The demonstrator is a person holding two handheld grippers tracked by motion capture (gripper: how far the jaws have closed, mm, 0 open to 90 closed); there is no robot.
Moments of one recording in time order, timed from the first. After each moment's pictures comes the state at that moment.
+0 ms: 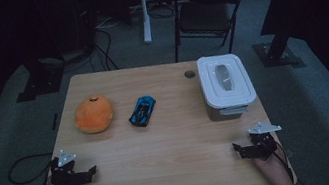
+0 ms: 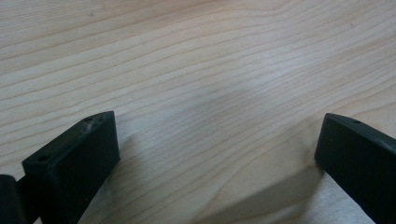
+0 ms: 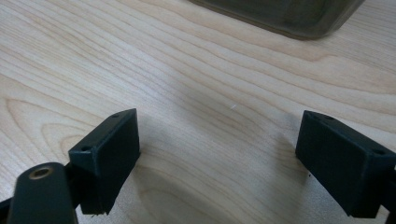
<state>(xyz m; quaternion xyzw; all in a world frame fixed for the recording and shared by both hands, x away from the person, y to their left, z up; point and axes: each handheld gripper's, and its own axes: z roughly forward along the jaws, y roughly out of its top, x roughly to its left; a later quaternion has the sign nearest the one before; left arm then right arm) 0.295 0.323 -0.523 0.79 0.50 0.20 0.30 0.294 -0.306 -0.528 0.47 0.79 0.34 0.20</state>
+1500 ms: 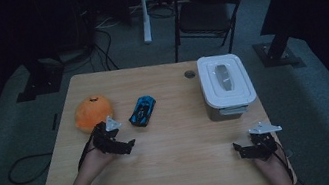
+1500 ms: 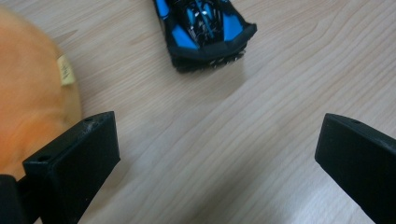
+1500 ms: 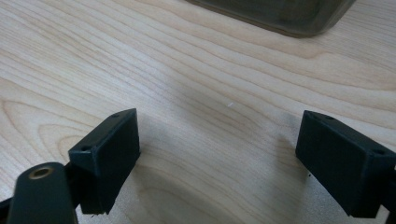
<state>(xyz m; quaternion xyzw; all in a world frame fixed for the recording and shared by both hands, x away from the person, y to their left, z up) 0.366 0.189 -0.474 0.85 0.39 0.19 0.31 0.293 -0.306 -0.528 0.48 0.78 0.34 0.21</state>
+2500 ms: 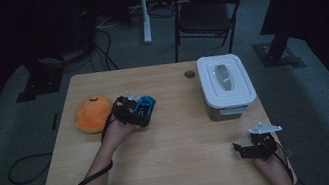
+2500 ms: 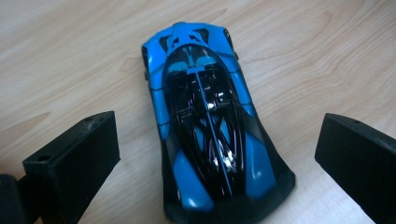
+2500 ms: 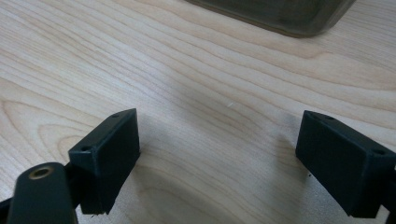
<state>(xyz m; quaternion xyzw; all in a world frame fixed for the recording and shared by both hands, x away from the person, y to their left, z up) 0.458 0.129 -0.476 0.84 0.42 0.18 0.29 0.293 -0.306 -0.528 0.48 0.78 0.34 0.21</state>
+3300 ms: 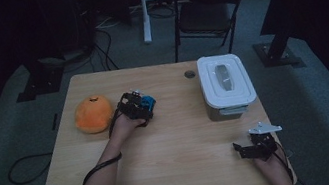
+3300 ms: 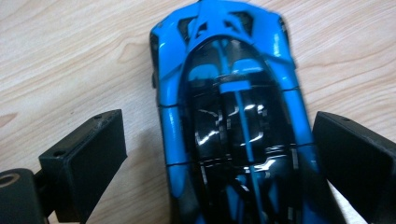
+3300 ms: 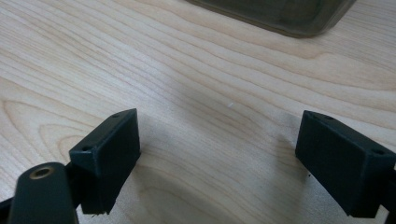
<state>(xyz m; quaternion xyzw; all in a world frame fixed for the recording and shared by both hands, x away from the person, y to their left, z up) 0.496 0.114 -0.502 0.84 0.47 0.15 0.24 0.293 -0.306 -0.528 0.48 0.78 0.34 0.21</state>
